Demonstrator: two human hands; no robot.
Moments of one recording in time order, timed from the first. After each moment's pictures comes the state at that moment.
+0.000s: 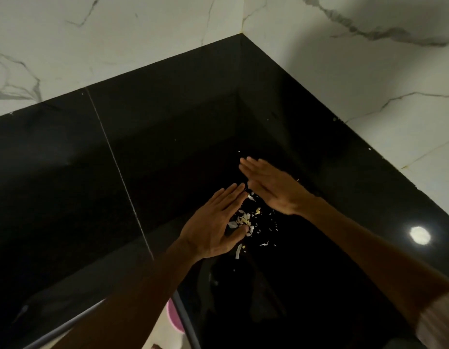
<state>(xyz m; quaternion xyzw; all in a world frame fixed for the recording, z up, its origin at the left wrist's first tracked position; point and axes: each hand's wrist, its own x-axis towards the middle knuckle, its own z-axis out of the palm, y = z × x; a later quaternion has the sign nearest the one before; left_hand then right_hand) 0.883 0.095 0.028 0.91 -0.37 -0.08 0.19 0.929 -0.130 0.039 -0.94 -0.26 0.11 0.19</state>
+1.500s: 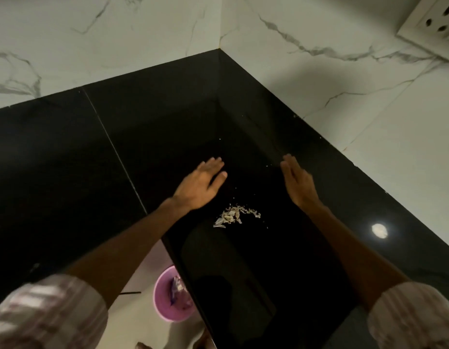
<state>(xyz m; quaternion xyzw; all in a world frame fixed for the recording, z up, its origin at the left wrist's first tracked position) 0.887 0.094 0.054 0.91 -0.27 -0.10 0.31 0.820 -0.174 0.081 -0.90 0.16 0.01 0.40</state>
